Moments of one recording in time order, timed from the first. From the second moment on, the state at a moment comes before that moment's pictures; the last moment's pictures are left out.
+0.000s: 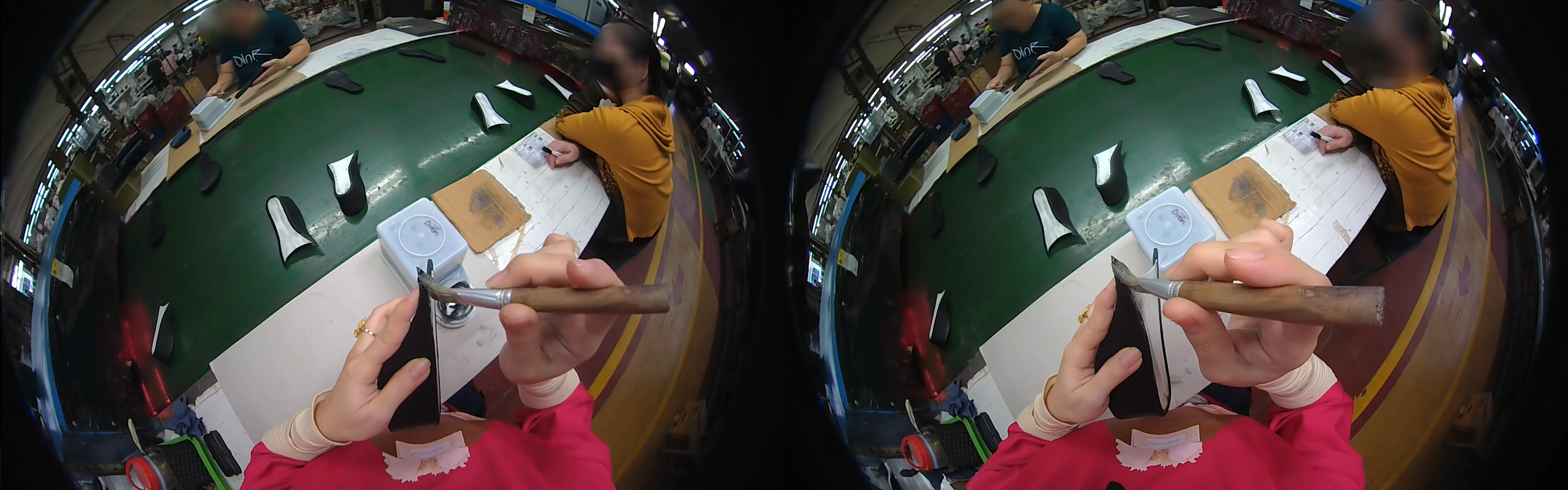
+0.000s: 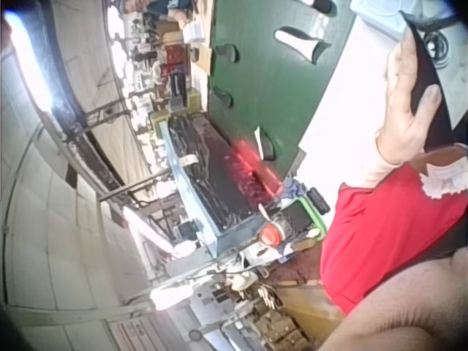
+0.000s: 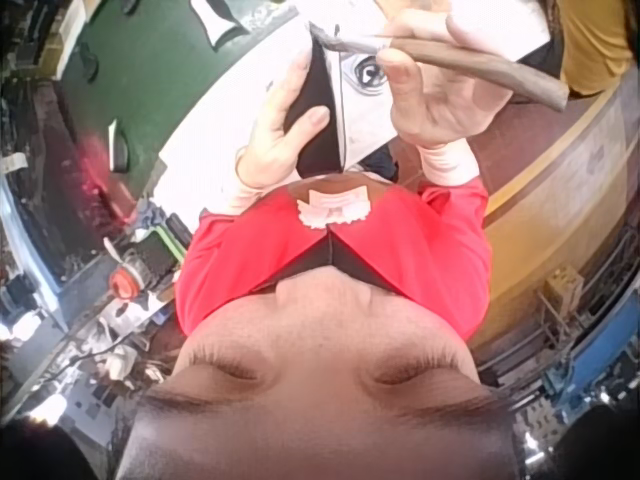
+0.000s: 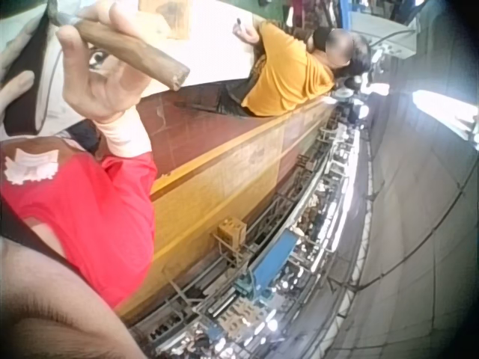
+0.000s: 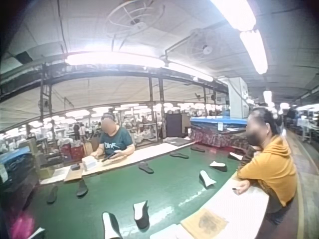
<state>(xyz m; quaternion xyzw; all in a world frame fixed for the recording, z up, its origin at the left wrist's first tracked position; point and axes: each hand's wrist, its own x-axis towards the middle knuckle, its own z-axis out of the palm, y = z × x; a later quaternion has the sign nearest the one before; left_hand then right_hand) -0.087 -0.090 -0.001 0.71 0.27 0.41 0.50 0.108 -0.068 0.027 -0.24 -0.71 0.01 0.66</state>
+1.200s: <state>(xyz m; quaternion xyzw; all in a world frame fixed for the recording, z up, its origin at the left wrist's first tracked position) -0.082 -0.090 0.003 0.62 0.29 0.43 0.59 0.109 -0.070 0.020 -0.23 -0.73 0.06 0.64</state>
